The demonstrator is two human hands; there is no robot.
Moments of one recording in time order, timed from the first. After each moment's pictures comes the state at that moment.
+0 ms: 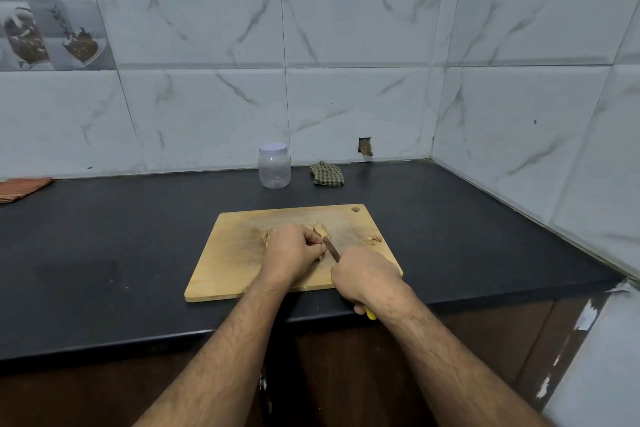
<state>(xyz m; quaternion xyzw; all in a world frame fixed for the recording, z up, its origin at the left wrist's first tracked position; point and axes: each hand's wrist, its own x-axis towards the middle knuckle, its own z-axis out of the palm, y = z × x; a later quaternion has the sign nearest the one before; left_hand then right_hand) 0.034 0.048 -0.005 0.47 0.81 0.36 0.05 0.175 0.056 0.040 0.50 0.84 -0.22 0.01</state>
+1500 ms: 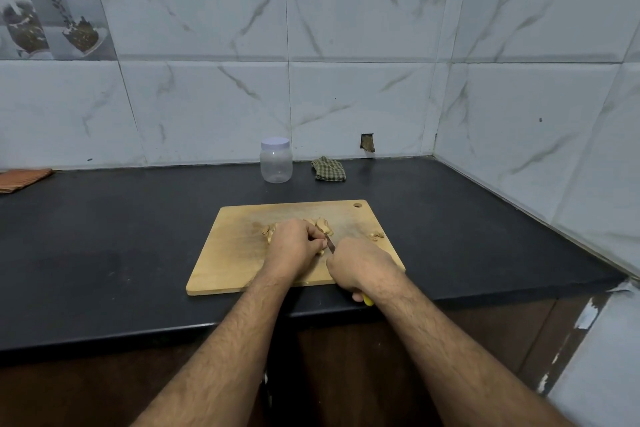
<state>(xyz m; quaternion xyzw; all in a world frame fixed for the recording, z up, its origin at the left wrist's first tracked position) 0.030 0.052 -0.008 0.46 0.81 0.35 0.05 0.160 0.063 0.038 0.50 0.84 -0.21 0.01</state>
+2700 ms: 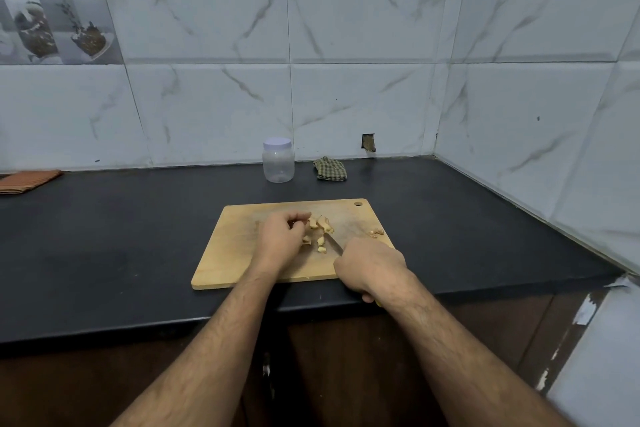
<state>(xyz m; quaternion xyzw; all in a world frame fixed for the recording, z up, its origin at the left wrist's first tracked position) 0.020 0.035 -0.004 0.40 0.75 0.52 0.09 0.179 0.055 0.044 0.49 0.86 -0.15 0.02</state>
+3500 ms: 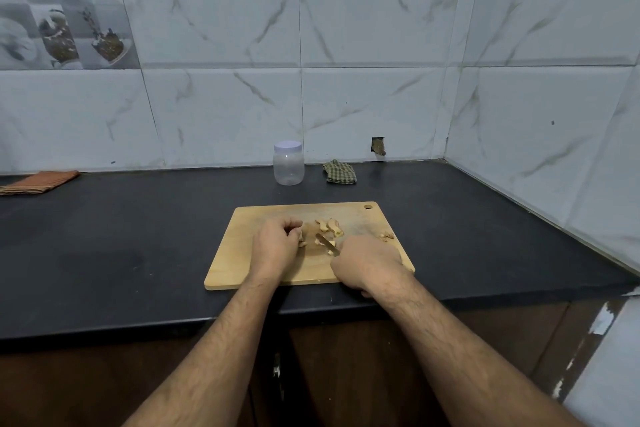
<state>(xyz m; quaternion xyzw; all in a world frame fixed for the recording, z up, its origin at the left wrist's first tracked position) 0.009 0.019 -0.008 0.38 0.80 0.47 0.00 0.162 0.054 0.044 0.44 0.89 -0.12 0.00</state>
